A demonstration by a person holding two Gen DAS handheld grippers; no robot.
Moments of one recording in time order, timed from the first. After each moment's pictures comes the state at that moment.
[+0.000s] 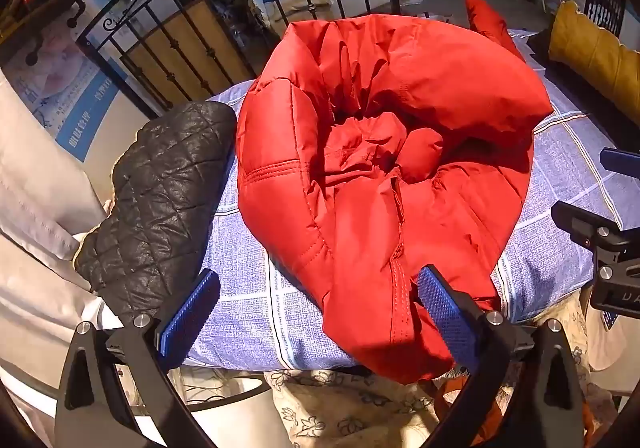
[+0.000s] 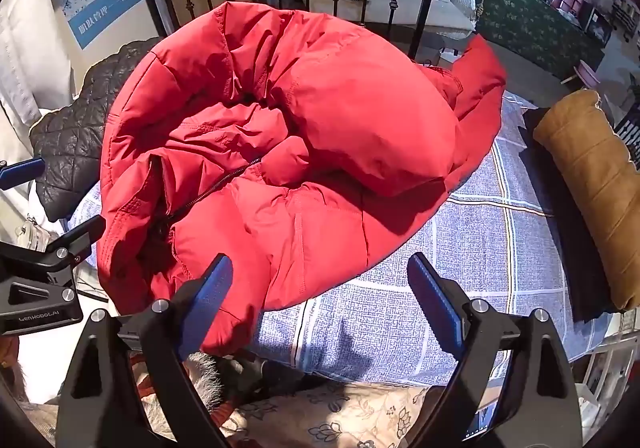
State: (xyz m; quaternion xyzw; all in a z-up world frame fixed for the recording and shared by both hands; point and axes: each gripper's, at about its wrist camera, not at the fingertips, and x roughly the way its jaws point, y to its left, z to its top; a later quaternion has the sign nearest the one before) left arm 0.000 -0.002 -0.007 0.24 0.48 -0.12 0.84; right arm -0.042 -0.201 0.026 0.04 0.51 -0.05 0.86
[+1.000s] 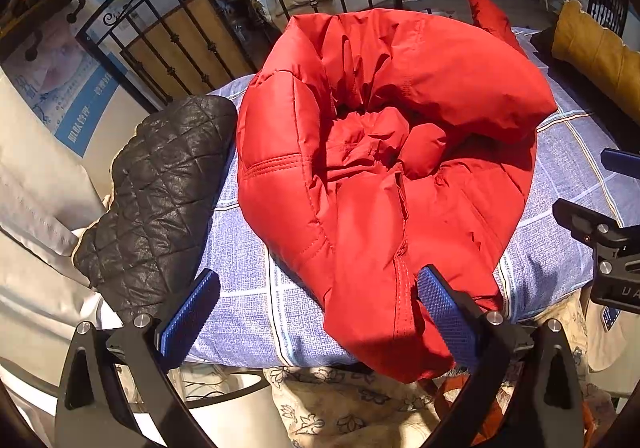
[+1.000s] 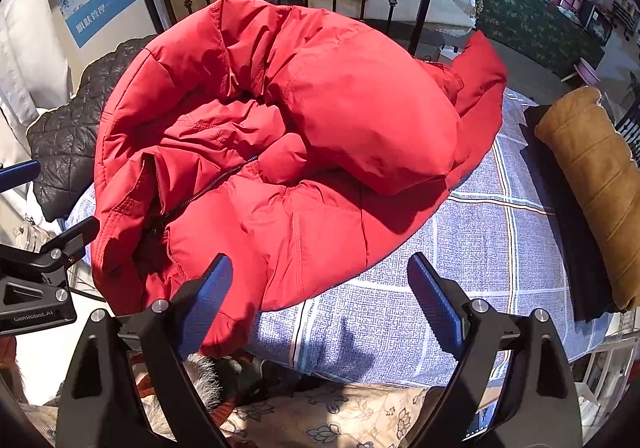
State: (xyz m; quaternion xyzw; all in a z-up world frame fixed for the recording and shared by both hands) left arm 0.006 0.000 -0.011 0.24 0.49 -0.12 0.83; right arm -0.039 -0.204 0.022 0.04 0.52 -0.05 0.85
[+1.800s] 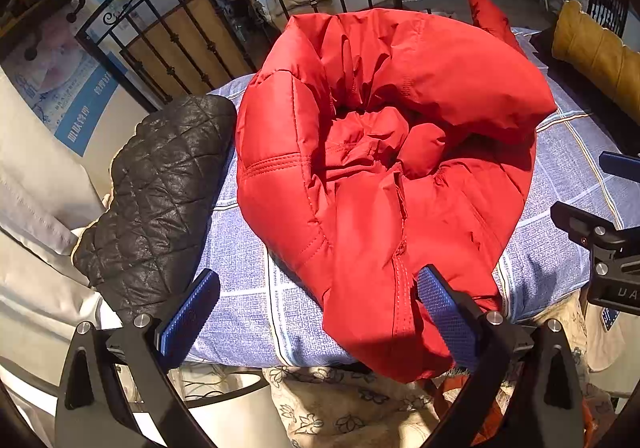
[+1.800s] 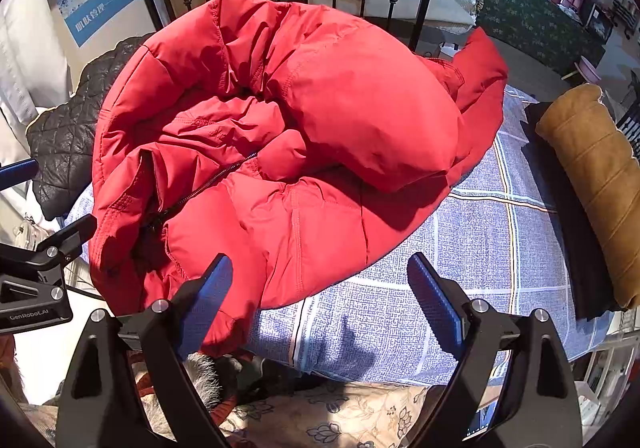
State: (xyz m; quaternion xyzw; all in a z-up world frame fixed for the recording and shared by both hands) left arm 0.004 -0.003 -0.010 0.24 0.49 -0.12 0.83; right arm -0.038 -0.204 0.018 0.04 0.52 -0.05 0.85
